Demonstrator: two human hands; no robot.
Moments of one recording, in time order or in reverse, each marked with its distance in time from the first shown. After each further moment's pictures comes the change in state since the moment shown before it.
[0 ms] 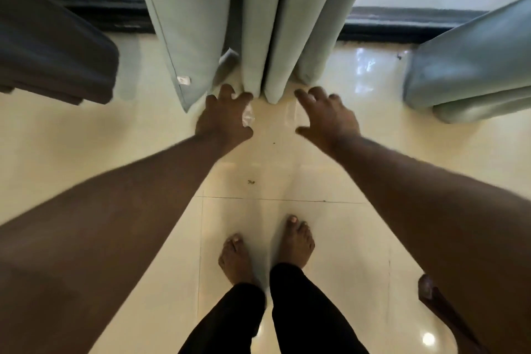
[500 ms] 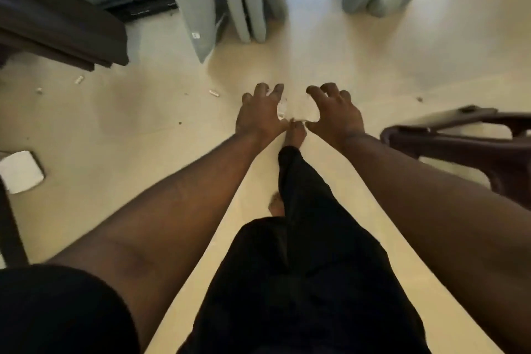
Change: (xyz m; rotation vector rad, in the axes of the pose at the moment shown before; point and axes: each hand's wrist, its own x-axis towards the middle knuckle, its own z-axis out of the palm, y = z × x) left_hand -0.376 0.181 -0.112 0.024 -0.170 0.154; right_hand -0.409 -0.060 -0.106 0.265 0.028 0.279
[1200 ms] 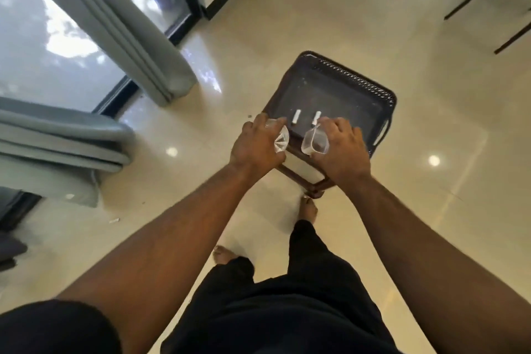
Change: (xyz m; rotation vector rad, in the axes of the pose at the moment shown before) left_hand -0.201 0.469 0.074 0.298 -0.091 0.777; right_hand -0.437 0.307 -0.134 0.274 0.495 0.751
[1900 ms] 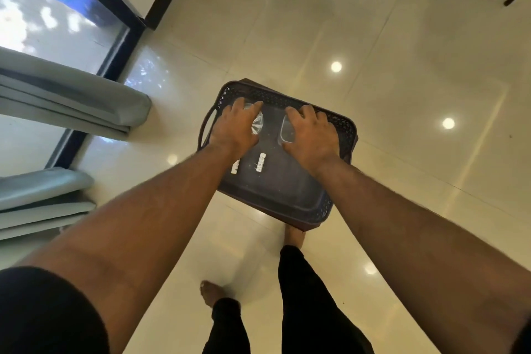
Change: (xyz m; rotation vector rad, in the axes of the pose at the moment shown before) left_hand 0.282 0.071 0.083 0.243 -0.176 0.028; right_hand 0.216 0.154 0.039 -0.027 -0.119 0.015
